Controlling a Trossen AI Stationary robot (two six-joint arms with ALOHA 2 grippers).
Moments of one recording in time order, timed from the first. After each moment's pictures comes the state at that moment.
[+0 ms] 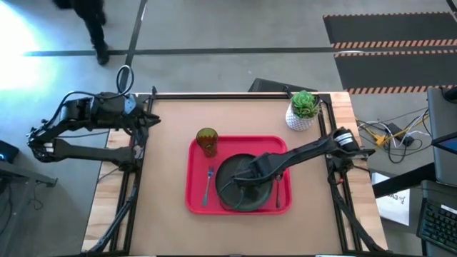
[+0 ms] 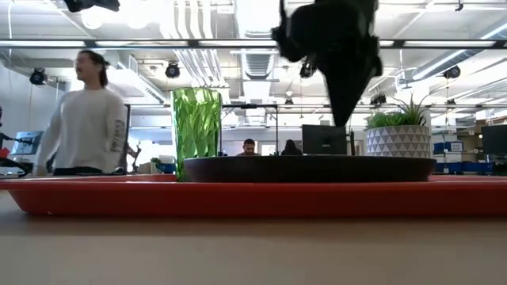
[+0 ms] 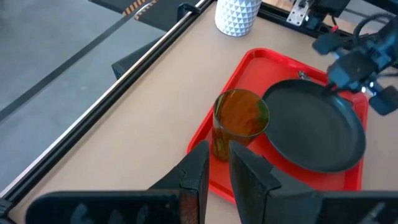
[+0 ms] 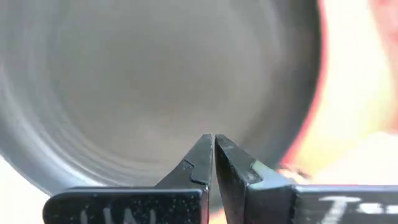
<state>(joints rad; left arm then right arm) 0.19 0.82 1.30 -1.17 -0.19 -0.26 0.26 1.96 1.61 -1.15 0.12 0.80</state>
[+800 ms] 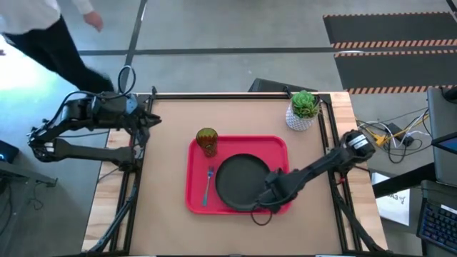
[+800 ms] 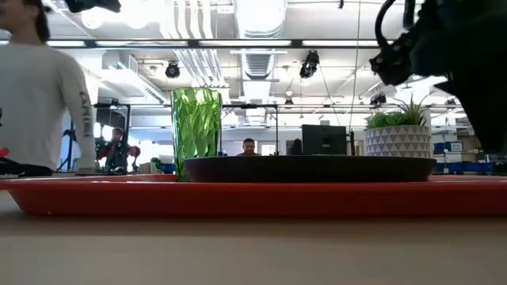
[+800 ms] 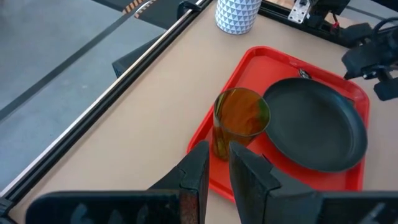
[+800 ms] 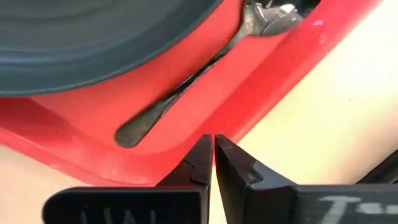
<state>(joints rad) 0.19 0.83 1.30 -1.17 -0.19 -0.26 0.45 1.85 1.31 -1.21 -0.05 1.26</state>
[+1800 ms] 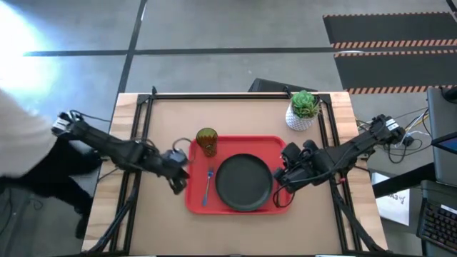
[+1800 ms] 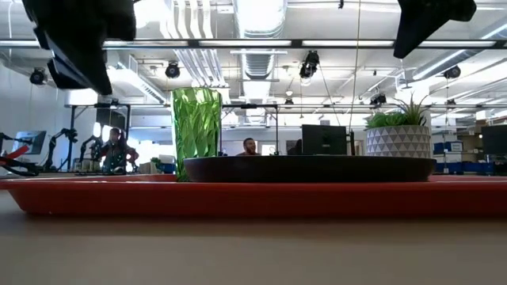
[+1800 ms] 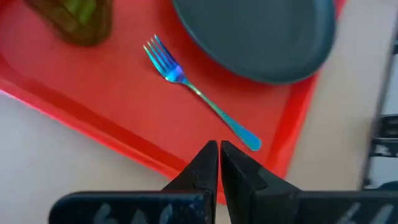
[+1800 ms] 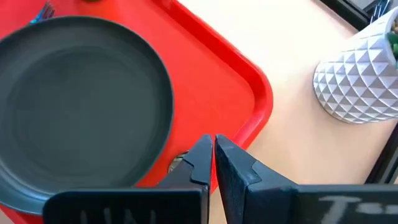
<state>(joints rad) -0.36 1.07 0.77 -0.64 -0.16 -0.89 0.46 1.45 1.31 -1.33 0.55 1.25</state>
